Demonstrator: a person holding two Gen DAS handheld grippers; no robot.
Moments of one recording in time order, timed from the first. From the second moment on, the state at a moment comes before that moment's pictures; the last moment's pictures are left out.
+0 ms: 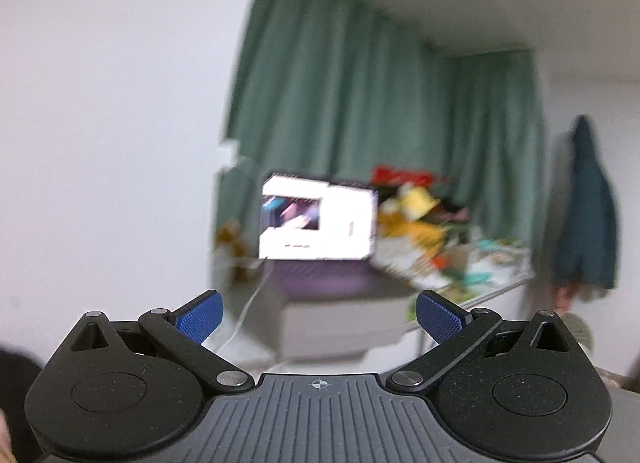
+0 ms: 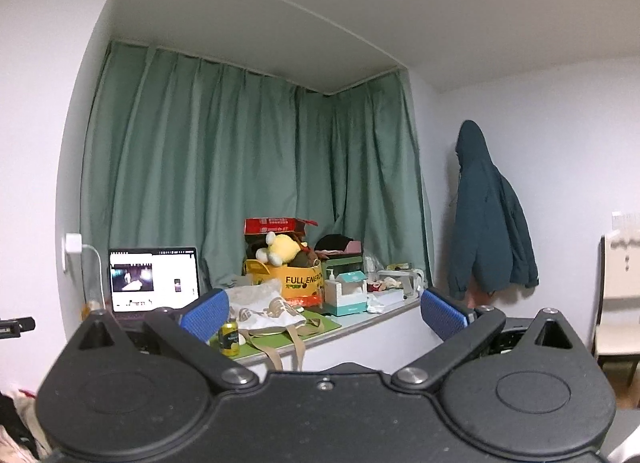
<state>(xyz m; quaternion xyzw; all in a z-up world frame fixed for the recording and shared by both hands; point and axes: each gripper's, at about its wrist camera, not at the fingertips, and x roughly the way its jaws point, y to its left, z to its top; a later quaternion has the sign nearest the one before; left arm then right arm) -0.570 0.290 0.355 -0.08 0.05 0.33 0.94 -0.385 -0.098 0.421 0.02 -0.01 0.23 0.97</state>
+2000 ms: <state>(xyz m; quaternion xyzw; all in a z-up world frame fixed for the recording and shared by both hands) -0.519 0.413 0.173 -0.19 0.23 0.52 0.80 -0.343 -0.091 0.331 0.03 0.13 0.35 0.93</state>
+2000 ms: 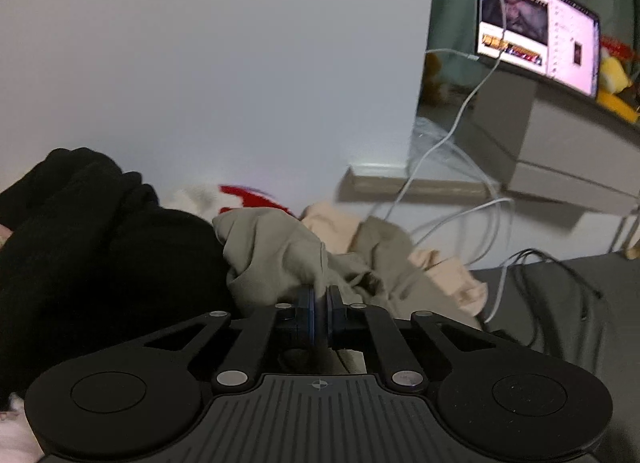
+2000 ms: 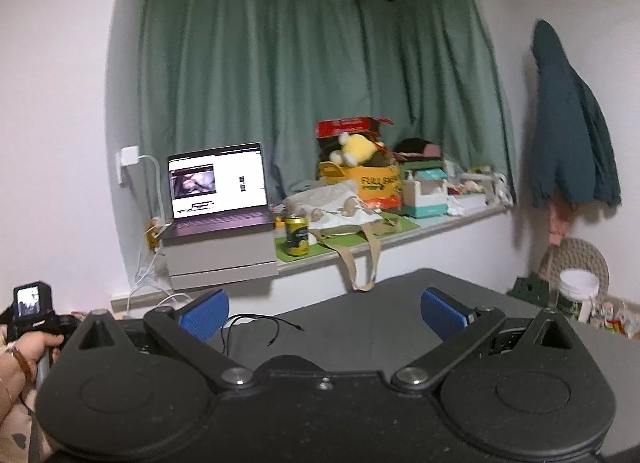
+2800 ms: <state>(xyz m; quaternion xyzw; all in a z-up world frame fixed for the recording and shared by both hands) -0.334 0.169 0.429 -0.04 0.01 -0.11 0.99 -0.311 -0.164 0.310 0.10 0.12 0.27 0.95</state>
